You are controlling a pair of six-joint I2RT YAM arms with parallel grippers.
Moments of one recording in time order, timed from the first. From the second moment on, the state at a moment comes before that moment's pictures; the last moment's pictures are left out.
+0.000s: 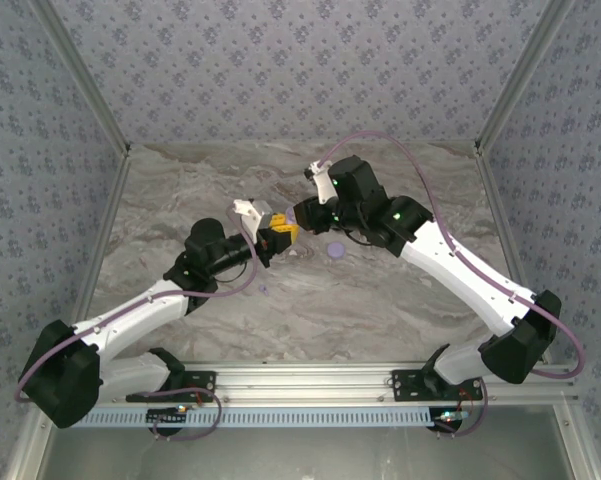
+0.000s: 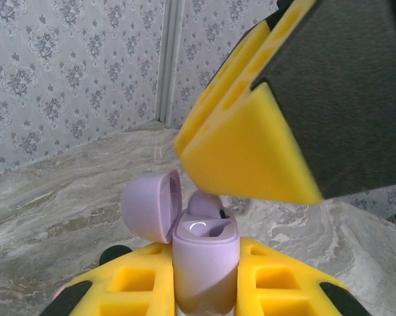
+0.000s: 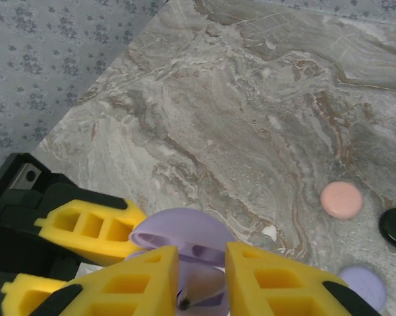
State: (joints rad) left arm -0.66 1.15 0.63 0.49 0.39 -0.17; right arm 0.76 1.41 1.45 -0.63 -0.11 0.27
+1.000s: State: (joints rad) left arm -0.48 0.93 0.60 0.21 0.03 -0.16; right arm 0.81 1.49 1.30 -0.64 -0.16 0.32
